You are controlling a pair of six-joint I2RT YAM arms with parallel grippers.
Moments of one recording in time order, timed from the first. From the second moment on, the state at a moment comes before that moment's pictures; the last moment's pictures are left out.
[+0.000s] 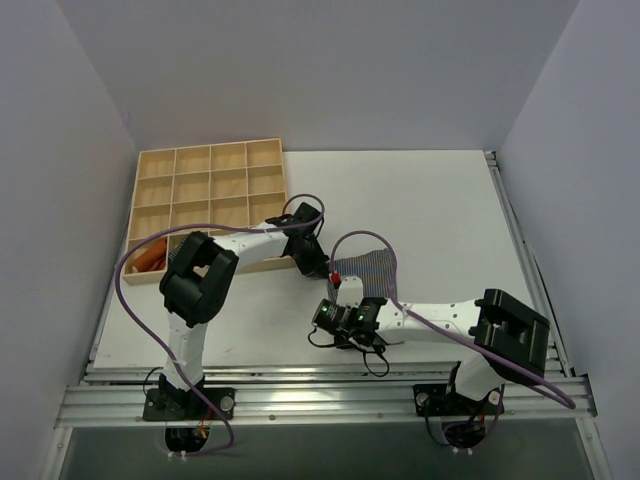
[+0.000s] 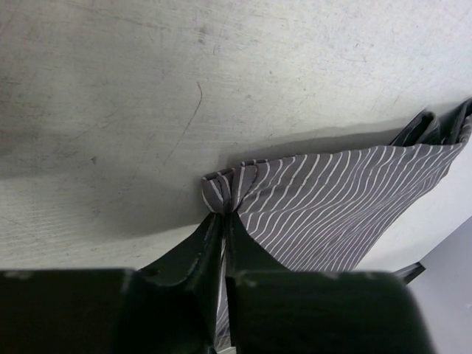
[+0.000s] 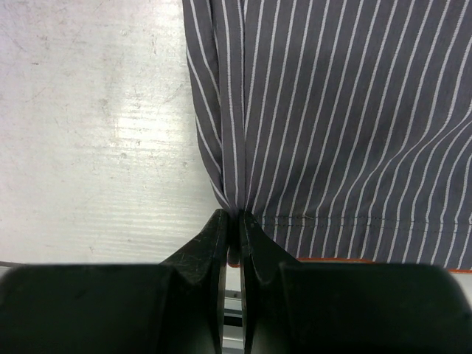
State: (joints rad) left arm -0.66 2.05 1.38 -0.47 0.16 -1.10; right arm 1.17 1.52 0.79 -0.54 0.38 1.02
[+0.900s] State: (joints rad) left arm -0.66 1.78 1.34 -0.78 -0.06 -0.95; right arm 1.32 1.50 0.85 -0.50 0.41 1.07
